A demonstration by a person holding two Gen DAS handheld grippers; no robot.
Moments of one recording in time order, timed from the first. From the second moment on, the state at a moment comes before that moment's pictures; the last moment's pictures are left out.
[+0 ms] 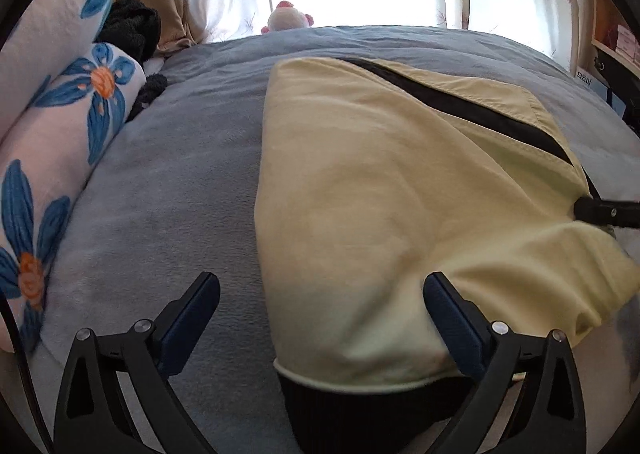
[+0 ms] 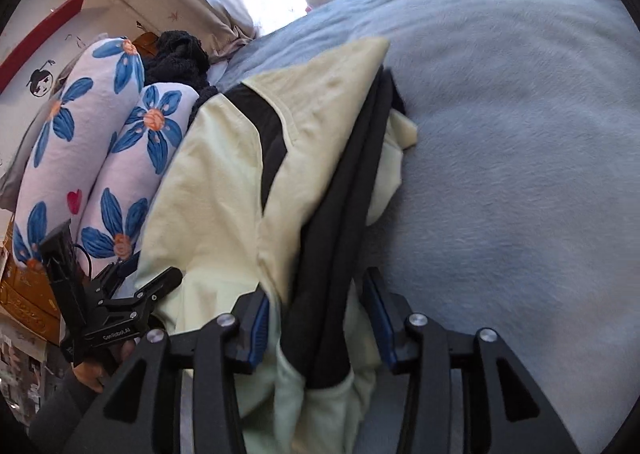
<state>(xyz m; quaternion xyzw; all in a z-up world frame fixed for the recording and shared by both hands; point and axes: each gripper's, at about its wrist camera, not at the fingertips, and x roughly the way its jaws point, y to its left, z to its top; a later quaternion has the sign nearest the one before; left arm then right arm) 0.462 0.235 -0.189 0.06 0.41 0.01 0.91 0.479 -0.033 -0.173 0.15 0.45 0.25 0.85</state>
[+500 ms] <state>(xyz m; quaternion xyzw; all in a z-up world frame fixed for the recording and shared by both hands) 0.473 0.196 -0.166 0.01 0.40 -0.03 0.92 0.508 0.034 -0.134 0.09 0.41 0.23 0.88</state>
